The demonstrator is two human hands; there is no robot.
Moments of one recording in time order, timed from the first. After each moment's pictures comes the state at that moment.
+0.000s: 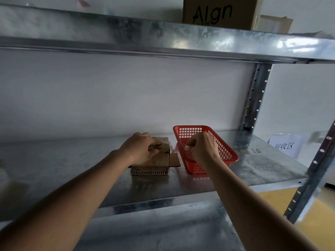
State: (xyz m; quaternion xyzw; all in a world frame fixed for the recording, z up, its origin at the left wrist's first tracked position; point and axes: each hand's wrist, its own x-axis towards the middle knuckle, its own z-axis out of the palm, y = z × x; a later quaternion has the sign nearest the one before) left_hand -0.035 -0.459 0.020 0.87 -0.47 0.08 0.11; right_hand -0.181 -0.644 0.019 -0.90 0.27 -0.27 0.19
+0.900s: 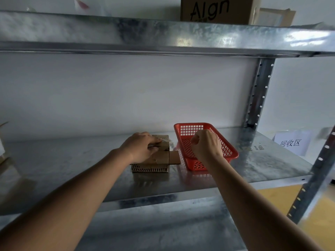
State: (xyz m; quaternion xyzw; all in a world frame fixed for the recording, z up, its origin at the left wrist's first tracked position) left_hand -0.032 -0.459 0.013 0.87 -0.46 0.08 0.12; right_hand -0.190 -0.654 0.016 -0.89 0.28 -0.30 0.20
